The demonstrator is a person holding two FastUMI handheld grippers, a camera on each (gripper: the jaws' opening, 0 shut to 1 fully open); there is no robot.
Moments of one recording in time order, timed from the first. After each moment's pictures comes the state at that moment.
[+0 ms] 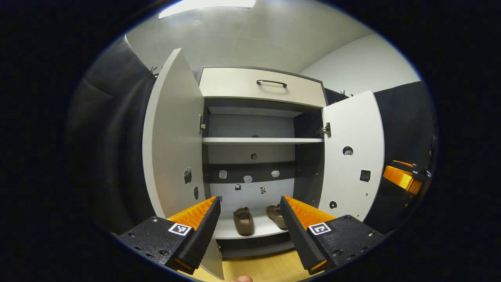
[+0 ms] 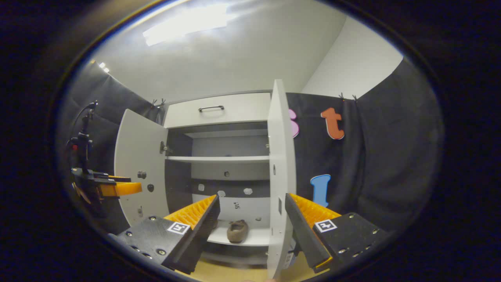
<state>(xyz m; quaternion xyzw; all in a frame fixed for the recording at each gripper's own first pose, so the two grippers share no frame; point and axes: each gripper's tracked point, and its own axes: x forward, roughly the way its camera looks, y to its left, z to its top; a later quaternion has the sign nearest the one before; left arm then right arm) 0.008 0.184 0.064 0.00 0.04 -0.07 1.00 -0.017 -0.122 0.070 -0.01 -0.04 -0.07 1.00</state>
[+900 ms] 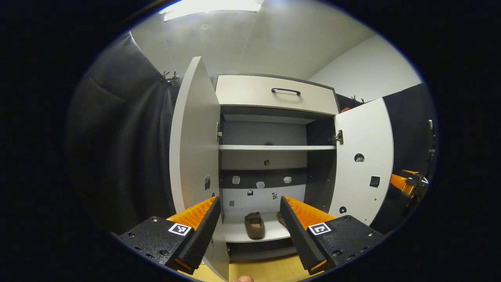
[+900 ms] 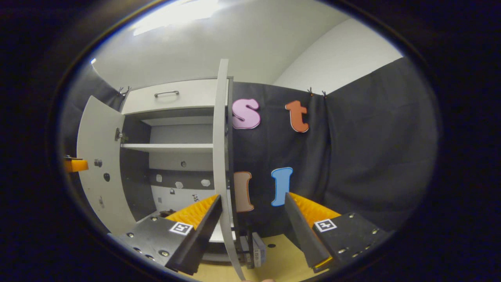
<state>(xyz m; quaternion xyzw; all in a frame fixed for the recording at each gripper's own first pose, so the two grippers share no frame) 0.006 0.214 0.074 0.00 0.03 -0.03 1.00 -0.004 -0.204 0.044 -0.04 -0.01 -0.17 0.98</state>
